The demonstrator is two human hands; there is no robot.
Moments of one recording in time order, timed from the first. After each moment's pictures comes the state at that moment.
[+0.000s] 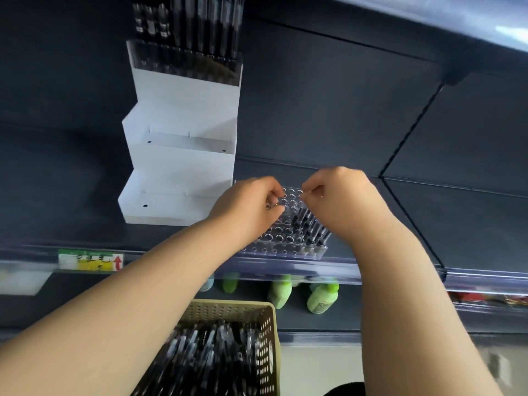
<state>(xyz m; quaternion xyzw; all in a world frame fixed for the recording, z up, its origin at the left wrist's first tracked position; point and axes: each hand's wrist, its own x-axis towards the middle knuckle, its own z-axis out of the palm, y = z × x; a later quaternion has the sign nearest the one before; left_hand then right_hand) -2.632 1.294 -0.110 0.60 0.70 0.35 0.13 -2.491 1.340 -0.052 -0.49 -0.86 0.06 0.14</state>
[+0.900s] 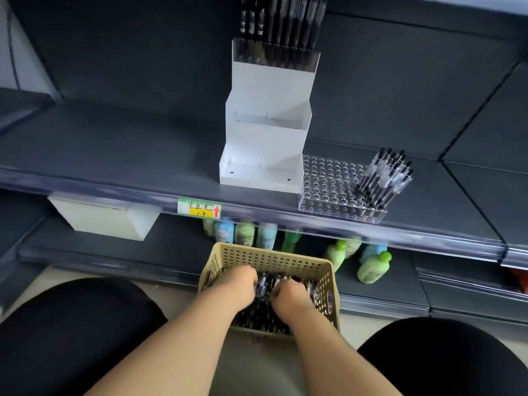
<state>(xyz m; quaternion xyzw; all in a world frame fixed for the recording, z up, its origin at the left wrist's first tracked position) -2.662 1.131 -0.257 0.48 0.83 0.00 0.29 -2.550 1.186 -0.281 -0.54 -0.78 0.29 -0.14</state>
